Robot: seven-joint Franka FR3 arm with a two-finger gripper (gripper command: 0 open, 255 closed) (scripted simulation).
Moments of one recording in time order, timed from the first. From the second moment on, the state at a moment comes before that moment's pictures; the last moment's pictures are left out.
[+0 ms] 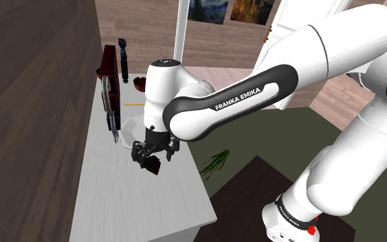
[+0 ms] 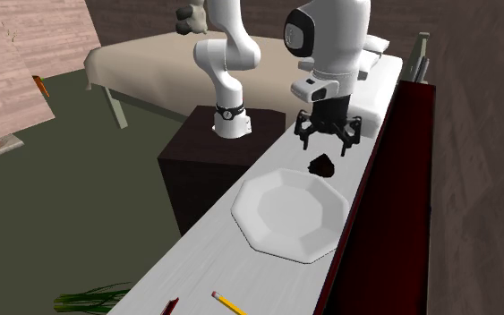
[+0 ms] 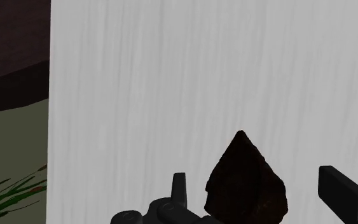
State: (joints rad) arm 0.08 0.04 0.58 -2.21 0.09 2.25 0.87
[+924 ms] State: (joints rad) arm 0.09 0.10 0.58 -2.24 0.05 2.33 0.89
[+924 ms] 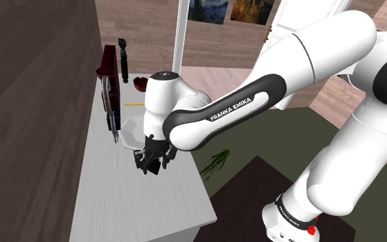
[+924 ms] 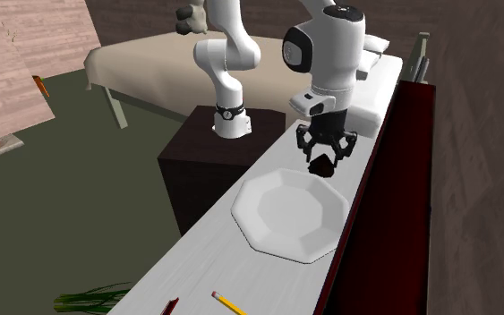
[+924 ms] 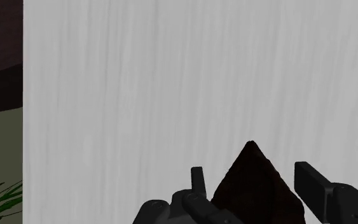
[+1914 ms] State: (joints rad) arm 0.08 0.05 0.58 -2.21 0.08 2.26 0.88
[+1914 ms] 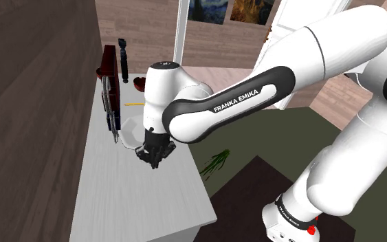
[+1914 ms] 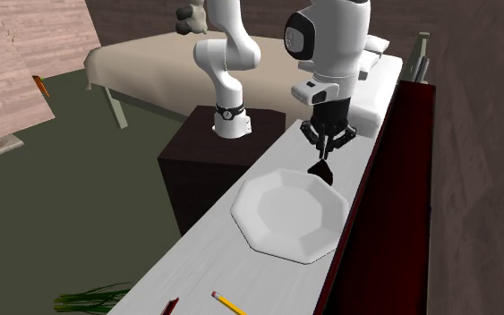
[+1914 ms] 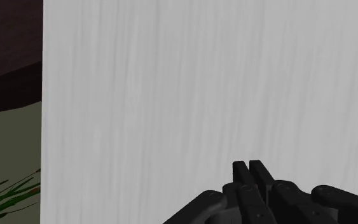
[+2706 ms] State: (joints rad) arm 0.04 0.24 0.52 -1.99 0.10 2.12 0.94
